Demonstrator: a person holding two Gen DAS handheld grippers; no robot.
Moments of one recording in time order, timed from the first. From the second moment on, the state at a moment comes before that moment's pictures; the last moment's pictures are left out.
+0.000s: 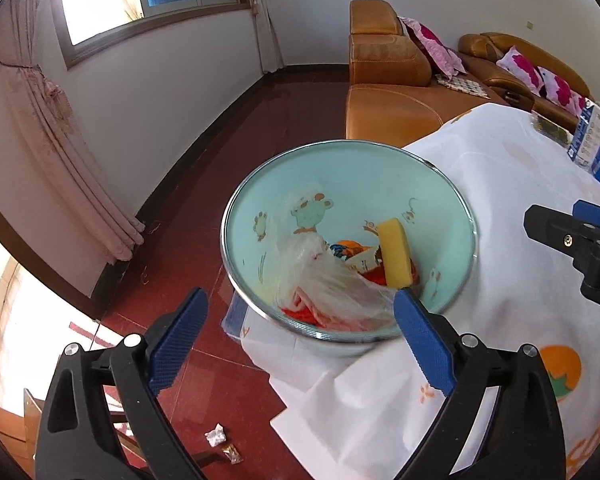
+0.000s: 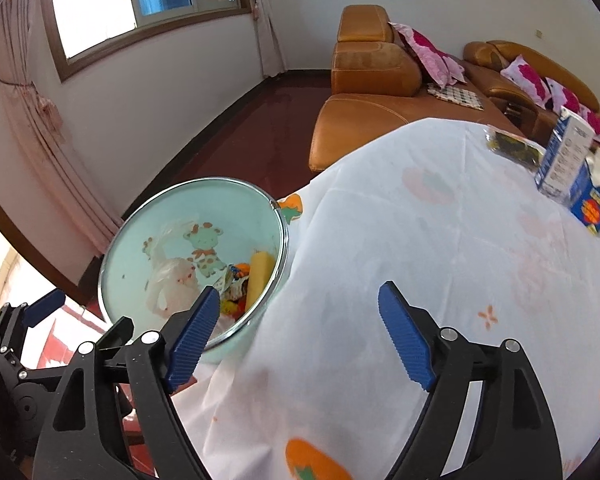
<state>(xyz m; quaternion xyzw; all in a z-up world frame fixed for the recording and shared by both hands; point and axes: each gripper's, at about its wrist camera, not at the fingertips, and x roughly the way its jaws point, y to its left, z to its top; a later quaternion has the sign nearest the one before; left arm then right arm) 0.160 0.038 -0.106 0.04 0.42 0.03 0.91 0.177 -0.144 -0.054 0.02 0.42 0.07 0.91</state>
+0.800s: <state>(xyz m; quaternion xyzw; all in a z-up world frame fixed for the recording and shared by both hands) 0.041 0.029 -0.045 0.02 0.31 0.02 0.95 0.047 -0.164 -0.002 0.03 0.35 0.03 0.94</state>
